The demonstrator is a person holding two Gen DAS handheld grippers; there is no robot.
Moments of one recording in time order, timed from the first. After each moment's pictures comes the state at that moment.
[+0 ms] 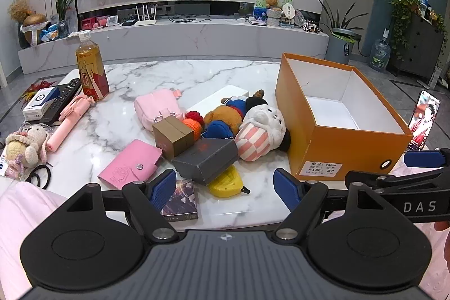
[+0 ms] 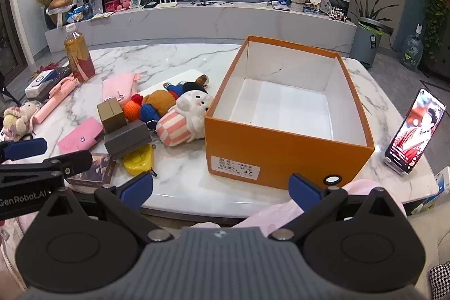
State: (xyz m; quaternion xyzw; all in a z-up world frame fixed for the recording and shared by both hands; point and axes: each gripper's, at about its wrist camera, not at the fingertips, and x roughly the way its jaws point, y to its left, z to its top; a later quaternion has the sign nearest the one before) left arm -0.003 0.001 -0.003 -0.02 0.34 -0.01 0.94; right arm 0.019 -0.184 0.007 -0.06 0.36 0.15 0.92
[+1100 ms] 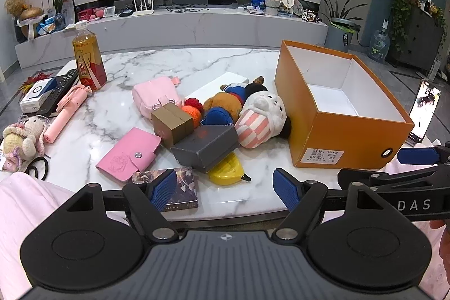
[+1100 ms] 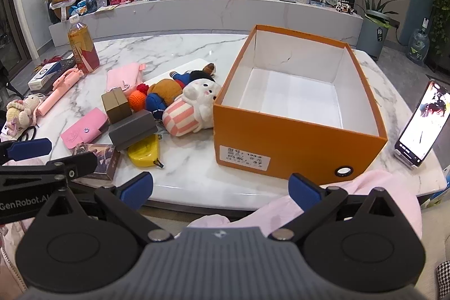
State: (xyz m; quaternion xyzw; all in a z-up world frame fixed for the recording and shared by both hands) left arm -0.003 0.003 -0.012 -0.02 0.36 -0.02 0.93; right arm 0.021 -0.179 -0.005 -0.06 0.38 0.16 0.91
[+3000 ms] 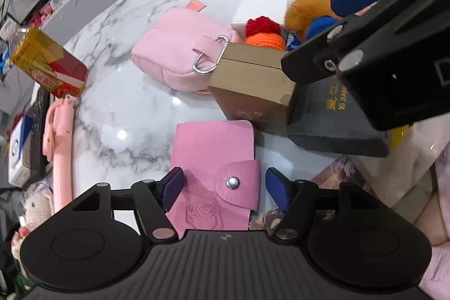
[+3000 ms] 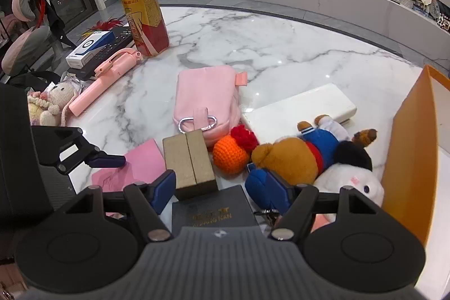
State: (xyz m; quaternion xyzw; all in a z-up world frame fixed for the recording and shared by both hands) left arm 0.154 0.087 -0.105 0.20 0.53 -0.06 0.82; right arm 0.177 0.006 -0.042 -0.11 0.43 0.33 0.83
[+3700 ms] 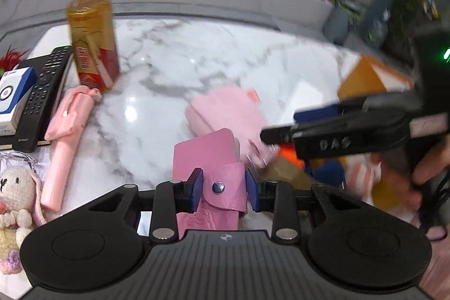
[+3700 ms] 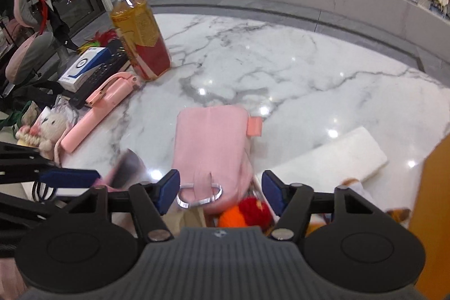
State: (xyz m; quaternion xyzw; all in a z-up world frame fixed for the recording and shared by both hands) left arm 0.173 0.190 -0.040 -0.08 0.45 -0.08 0.88; right arm 0.250 0.062 -0.046 -0.10 0.45 0.35 0.81
